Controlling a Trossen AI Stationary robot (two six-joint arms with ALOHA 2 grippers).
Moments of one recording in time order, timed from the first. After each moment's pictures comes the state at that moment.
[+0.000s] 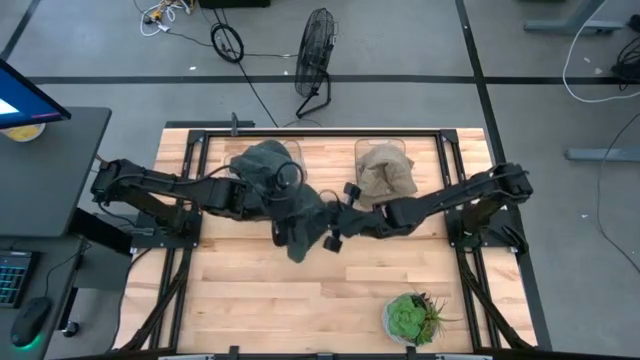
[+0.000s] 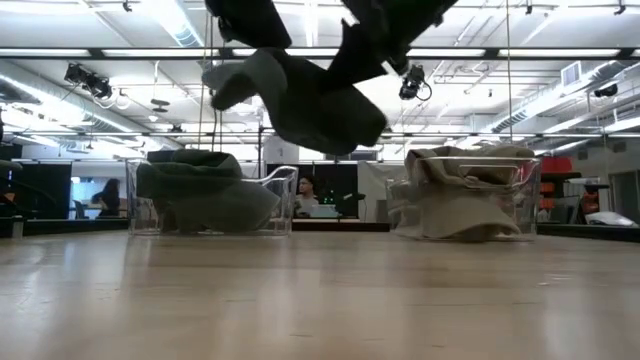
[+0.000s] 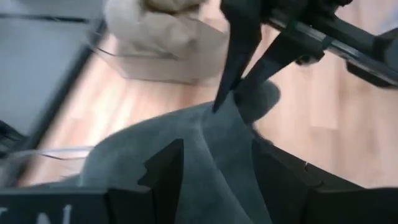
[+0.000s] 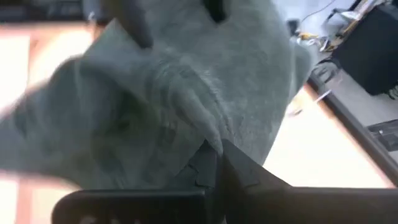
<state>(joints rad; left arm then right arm) -0.17 1.42 1.25 -0.60 -0.40 -0.19 0.21 1.67 1.19 -0.20 0.57 0.20</state>
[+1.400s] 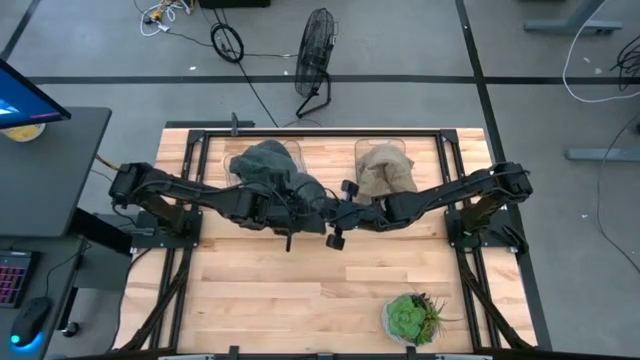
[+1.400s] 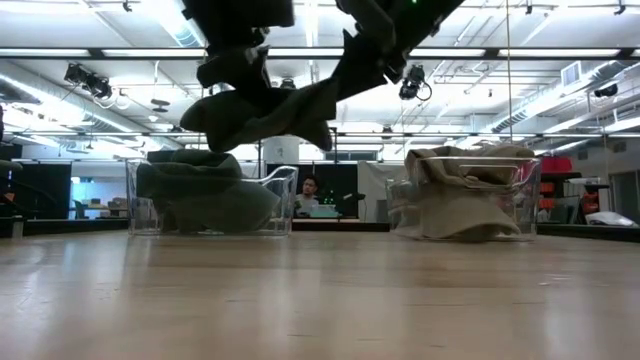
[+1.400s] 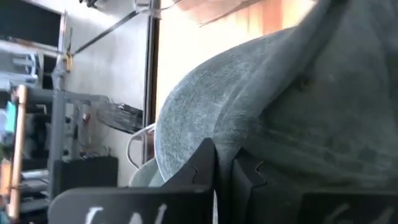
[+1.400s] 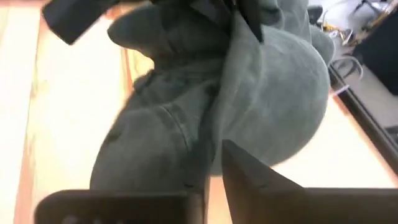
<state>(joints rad) -0.17 1.58 1.24 -0.74 -0.76 0.15 0.17 1.66 1.19 -0.27 0.44 0.15</state>
